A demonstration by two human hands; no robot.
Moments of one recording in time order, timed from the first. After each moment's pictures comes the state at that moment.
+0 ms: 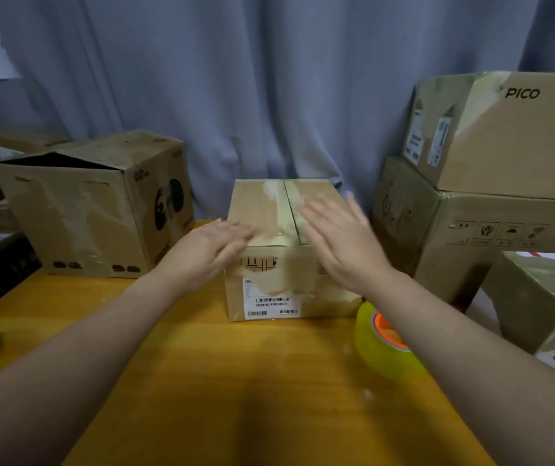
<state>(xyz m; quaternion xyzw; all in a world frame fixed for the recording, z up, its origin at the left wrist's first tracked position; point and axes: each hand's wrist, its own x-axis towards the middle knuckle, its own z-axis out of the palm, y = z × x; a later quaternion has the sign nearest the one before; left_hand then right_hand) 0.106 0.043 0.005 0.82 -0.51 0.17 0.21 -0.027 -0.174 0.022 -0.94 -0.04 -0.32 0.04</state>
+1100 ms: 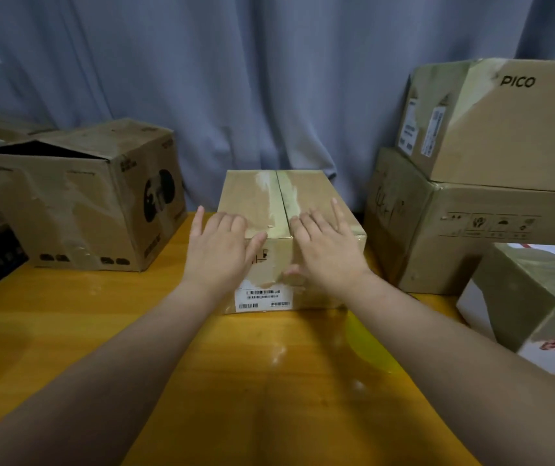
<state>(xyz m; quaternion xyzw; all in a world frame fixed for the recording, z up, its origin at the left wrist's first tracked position) 0.076 -0.003 -0.018 0.89 -0.33 0.29 0.12 -0.014 -0.174 -0.008 -0.96 0.05 -0.16 -0.24</state>
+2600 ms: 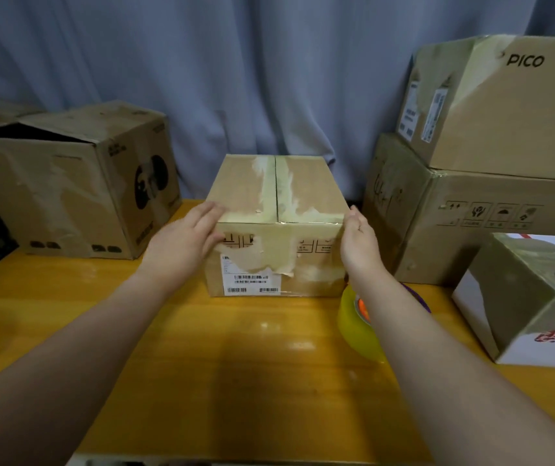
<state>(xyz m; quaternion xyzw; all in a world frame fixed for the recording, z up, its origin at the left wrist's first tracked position) 0.095 0.031 -0.021 0.89 -0.38 0.23 0.12 -0.020 -0.202 -0.020 -0.72 0.27 -0.32 0.56</state>
